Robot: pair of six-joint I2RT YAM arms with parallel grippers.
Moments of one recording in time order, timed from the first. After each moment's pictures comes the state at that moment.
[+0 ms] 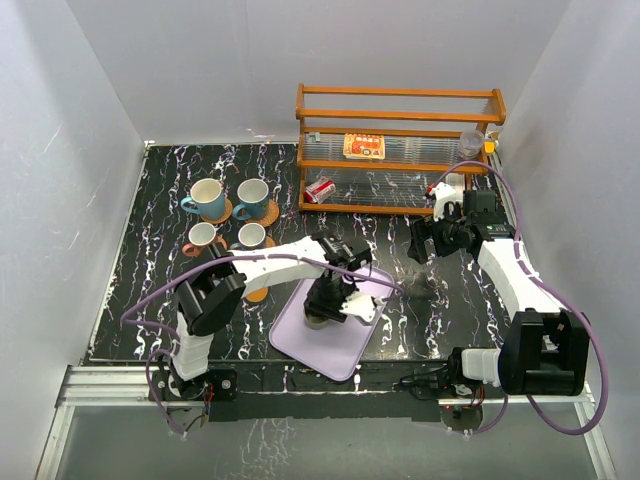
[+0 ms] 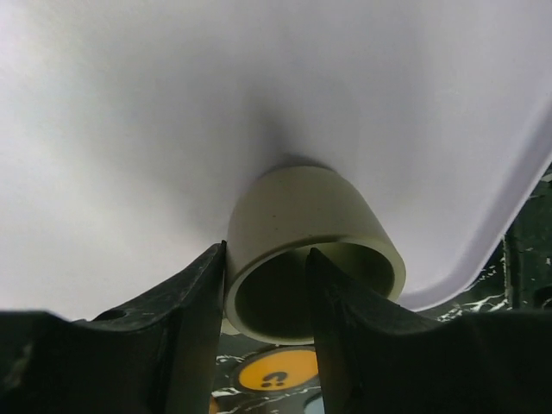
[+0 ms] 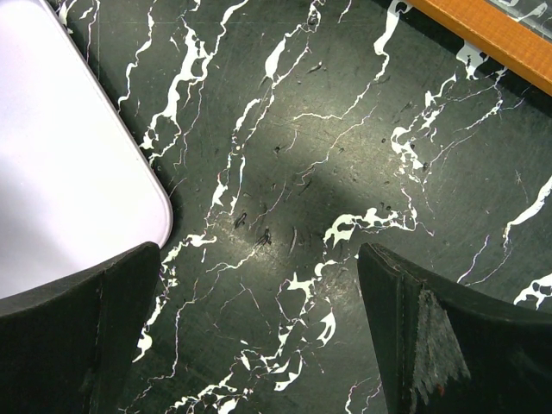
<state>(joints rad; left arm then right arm) -1.04 1.96 1.48 -1.09 0.21 1.03 -0.04 1.26 0.87 -0.50 -0.46 -0.35</state>
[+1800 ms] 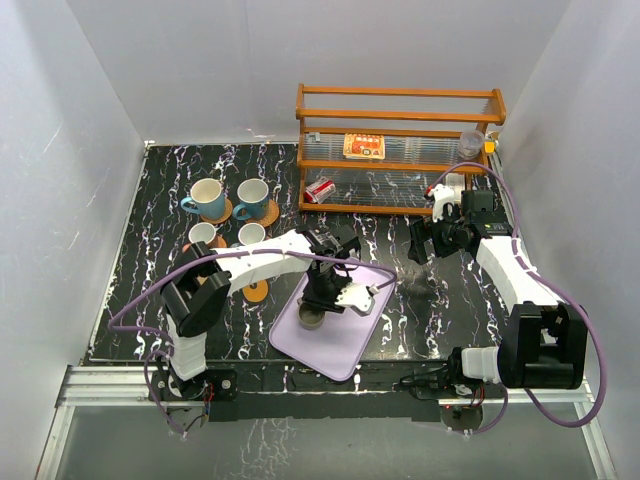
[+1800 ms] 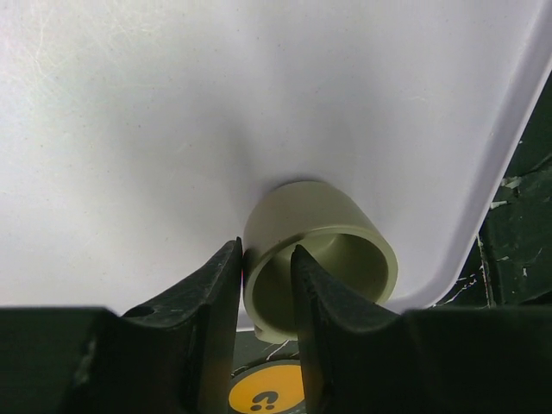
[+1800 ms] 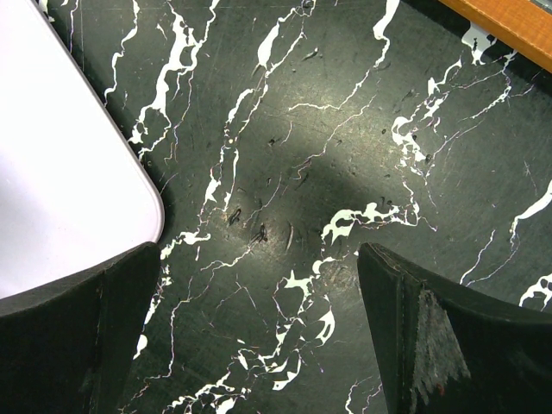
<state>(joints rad) -0.98 1.88 1.41 -1.05 0.34 1.04 -0.04 1.30 0.87 -0.50 -0.44 -0.35</state>
